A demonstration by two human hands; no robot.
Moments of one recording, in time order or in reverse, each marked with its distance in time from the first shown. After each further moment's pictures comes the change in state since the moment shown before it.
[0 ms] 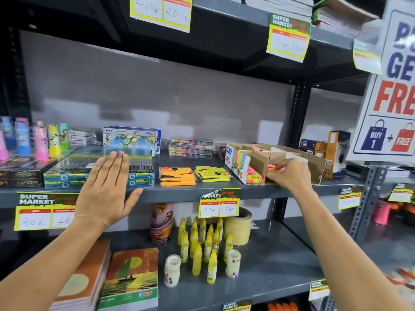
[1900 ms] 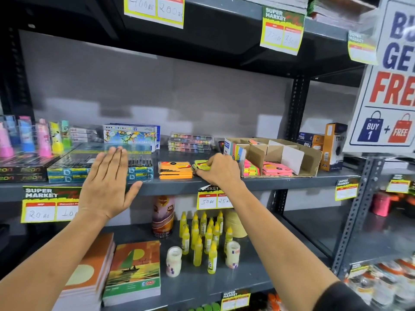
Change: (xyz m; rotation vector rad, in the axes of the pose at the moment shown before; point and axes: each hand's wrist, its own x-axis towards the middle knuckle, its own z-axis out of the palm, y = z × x) left_hand -0.001 0.002 -0.002 -0.058 -0.059 -0.031; right_hand -0.056 -0.122 0.067 -0.082 -0.208 -0.283
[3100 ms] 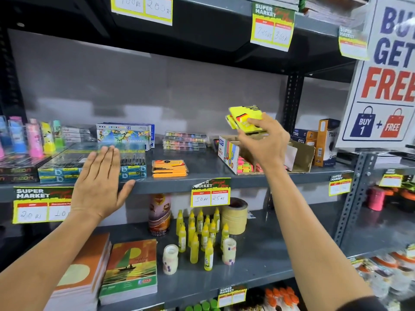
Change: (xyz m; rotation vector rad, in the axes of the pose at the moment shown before) left_hand 0.000 0.002 -0.004 -0.006 -0.013 -0.016; right_hand -0.003 0.067 -0.078 0.451 0.738 -0.180
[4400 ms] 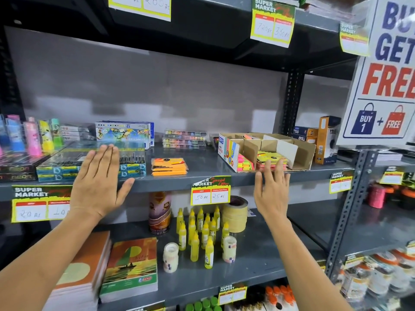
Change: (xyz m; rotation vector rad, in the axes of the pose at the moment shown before) left_hand -0.001 0.000 0.005 0.017 0.067 0.009; right_hand -0.105 0.089 -0.001 -0.500 -0.232 0.127
